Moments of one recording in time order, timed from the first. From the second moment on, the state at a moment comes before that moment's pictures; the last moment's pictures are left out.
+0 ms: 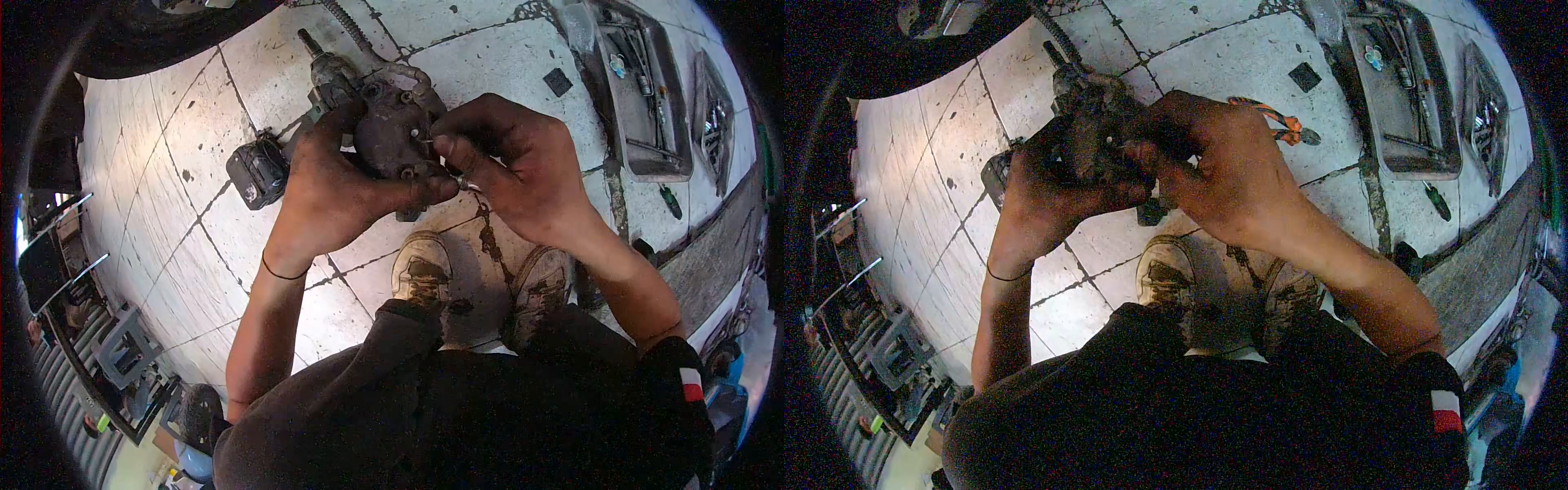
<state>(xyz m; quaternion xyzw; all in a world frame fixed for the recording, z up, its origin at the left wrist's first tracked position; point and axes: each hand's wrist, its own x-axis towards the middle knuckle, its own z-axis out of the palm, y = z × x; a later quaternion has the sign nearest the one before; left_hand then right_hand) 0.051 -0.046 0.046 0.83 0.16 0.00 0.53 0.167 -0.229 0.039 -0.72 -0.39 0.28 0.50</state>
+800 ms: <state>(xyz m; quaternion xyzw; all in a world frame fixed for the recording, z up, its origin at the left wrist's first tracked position) 0.051 -0.052 0.051 0.81 0.18 0.00 0.55 0.152 -0.224 0.033 -0.74 -0.30 0.25 0.55</state>
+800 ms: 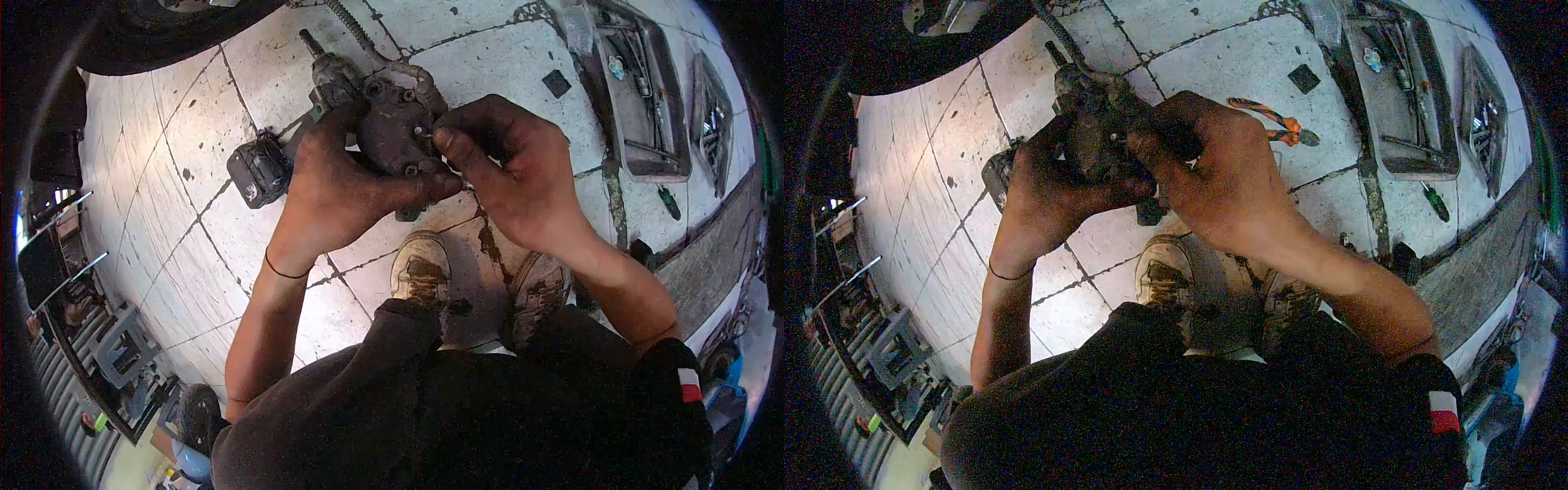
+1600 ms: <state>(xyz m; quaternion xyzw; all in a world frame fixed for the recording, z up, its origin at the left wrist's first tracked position) 0.051 -0.060 0.047 0.85 0.19 0.05 0.49 0.186 -0.221 0.043 -0.75 -0.54 0.14 0.36</state>
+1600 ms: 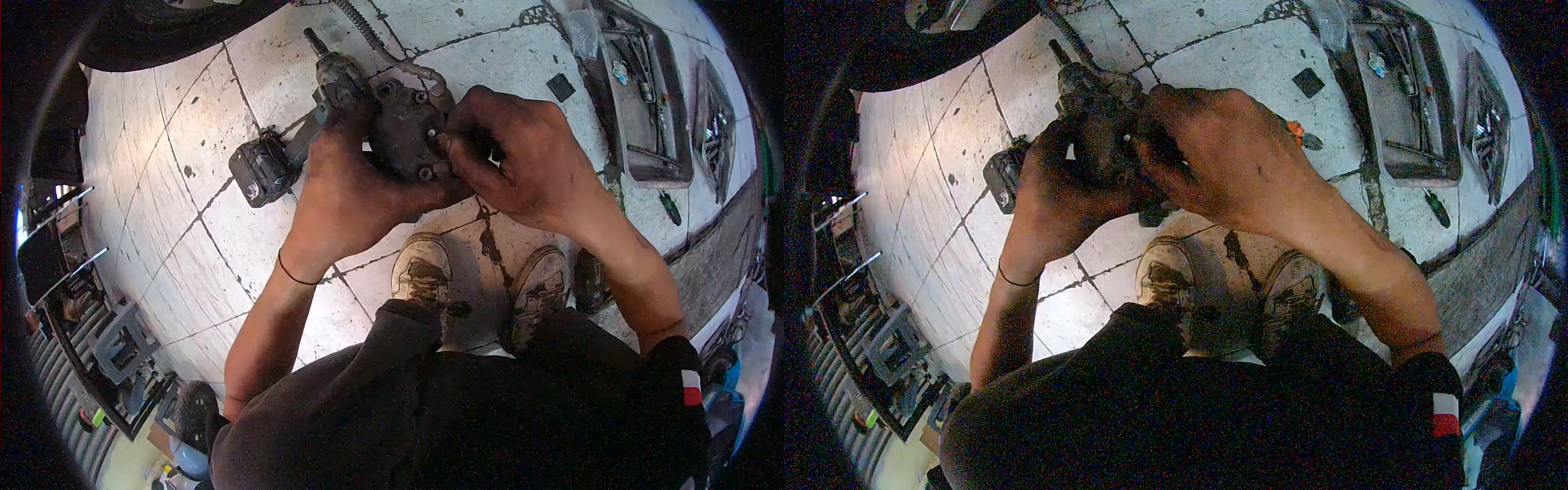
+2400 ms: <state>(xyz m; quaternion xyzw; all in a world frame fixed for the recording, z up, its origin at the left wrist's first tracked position) 0.052 -0.061 0.050 0.84 0.19 0.05 0.51 0.181 -0.234 0.026 -0.66 -0.35 0.39 0.55</state>
